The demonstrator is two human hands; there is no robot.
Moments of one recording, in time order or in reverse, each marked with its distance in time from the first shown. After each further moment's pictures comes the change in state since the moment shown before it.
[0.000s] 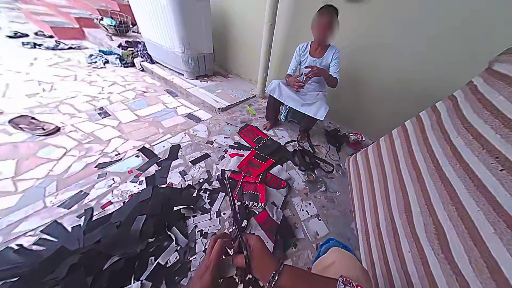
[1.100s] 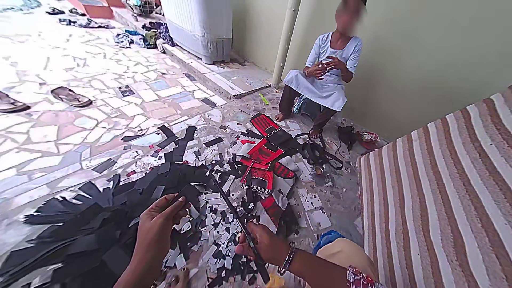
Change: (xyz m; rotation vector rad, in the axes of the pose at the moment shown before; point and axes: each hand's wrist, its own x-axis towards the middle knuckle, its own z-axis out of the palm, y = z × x) left_hand 0.014 -0.002 -0.091 -0.497 0.737 -0.602; right_hand -0.011 0.011 -0.015 -0.432 -0.297 -0.100
